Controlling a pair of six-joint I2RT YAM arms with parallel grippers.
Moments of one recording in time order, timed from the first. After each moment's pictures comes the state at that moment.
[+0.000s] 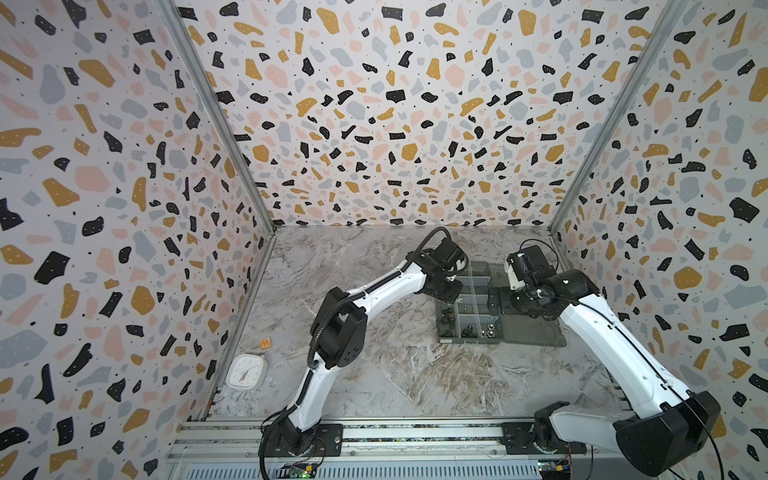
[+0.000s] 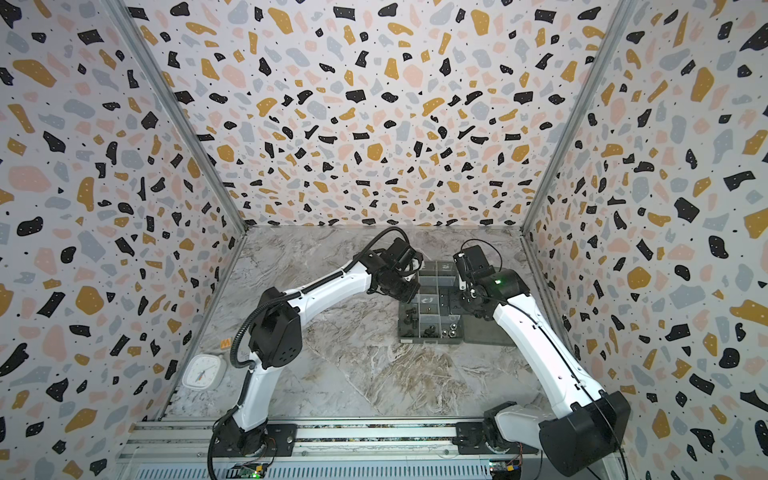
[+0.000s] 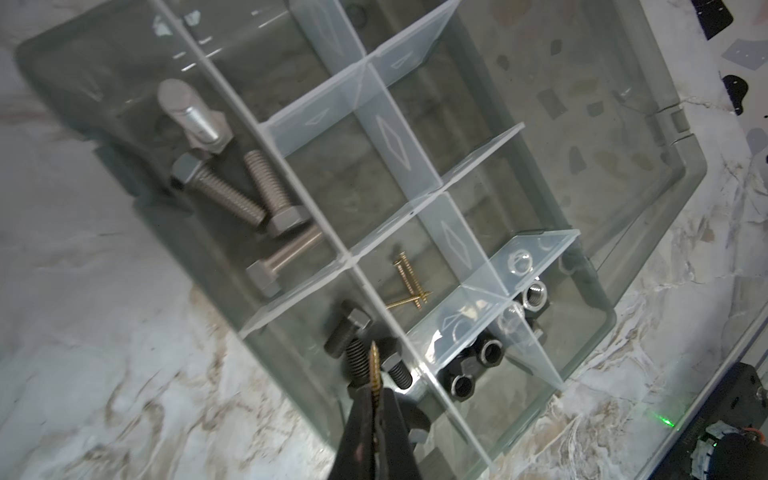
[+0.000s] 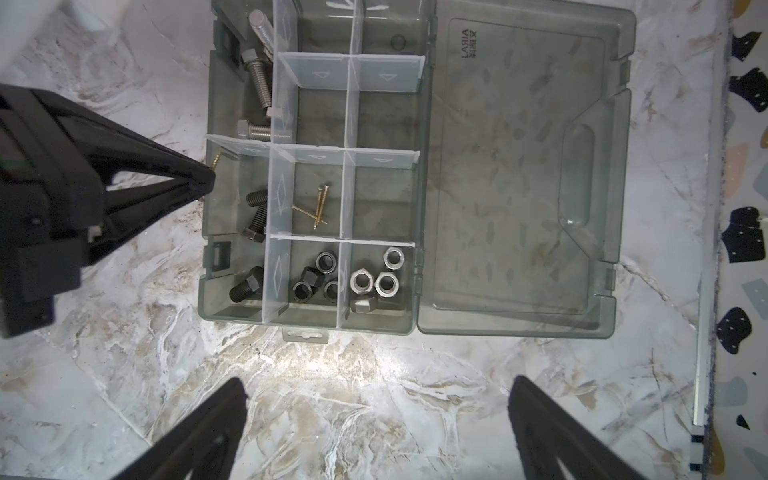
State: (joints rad) left arm -0.82 2.20 1.99 -0.85 0.20 -0.24; right arm 0.38 1.23 1.27 -1.15 0.10 0.30
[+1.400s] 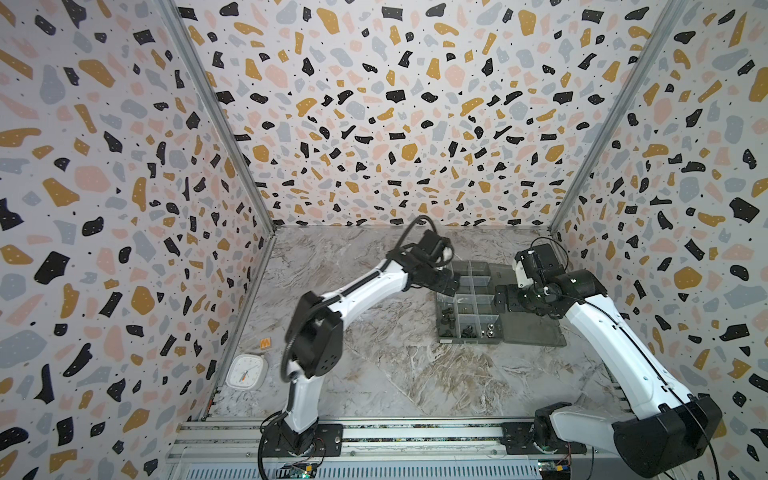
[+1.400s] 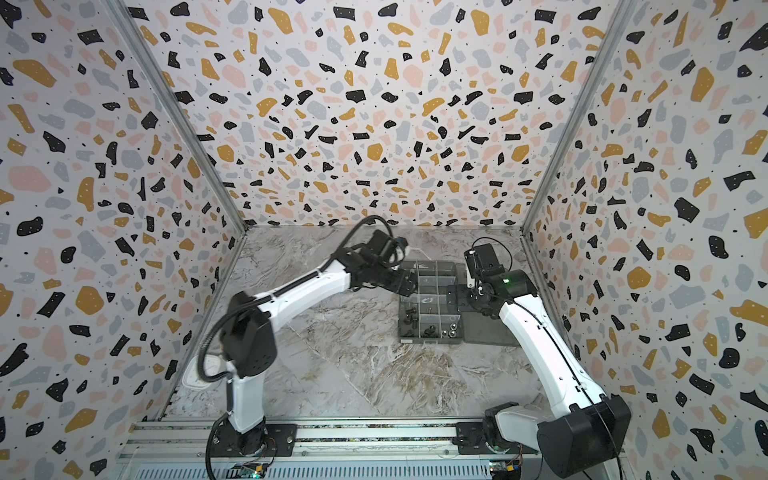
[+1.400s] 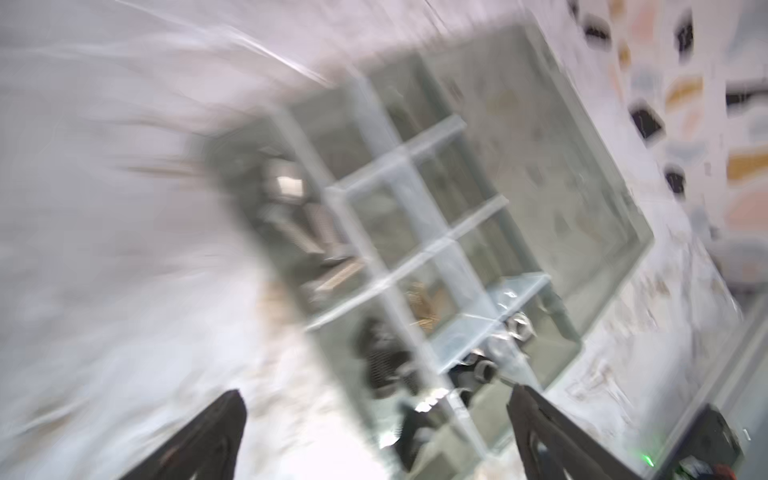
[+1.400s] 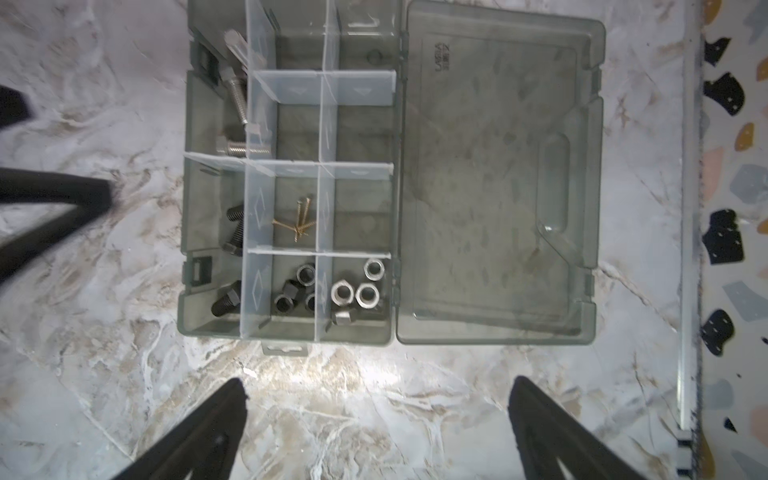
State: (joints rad) left arm -0.68 1.85 1.63 -0.64 0.08 -0.28; right arm 0.30 1.24 1.26 -1.08 0.05 0.24
